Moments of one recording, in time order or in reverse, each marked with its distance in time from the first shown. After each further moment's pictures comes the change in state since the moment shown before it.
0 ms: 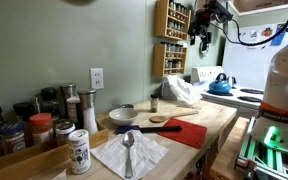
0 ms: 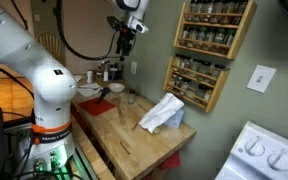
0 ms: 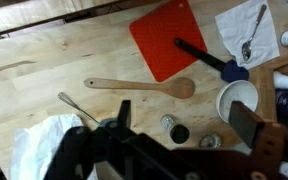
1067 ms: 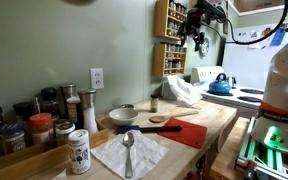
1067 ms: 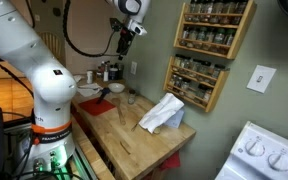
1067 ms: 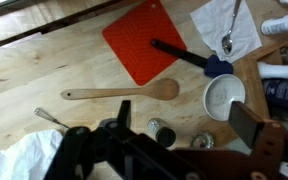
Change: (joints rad) arm -0.008 0.119 0.076 0.067 0.099 0.042 0.134
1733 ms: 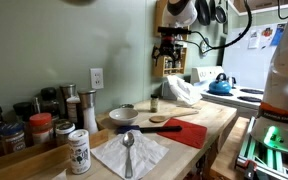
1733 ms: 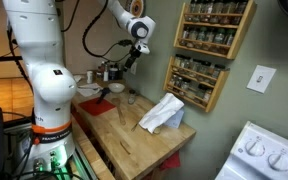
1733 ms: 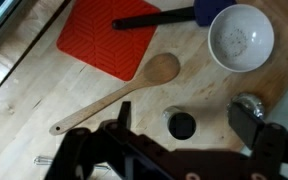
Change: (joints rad) arm -0.009 0.429 0.102 0.153 -0.015 0.242 0.549
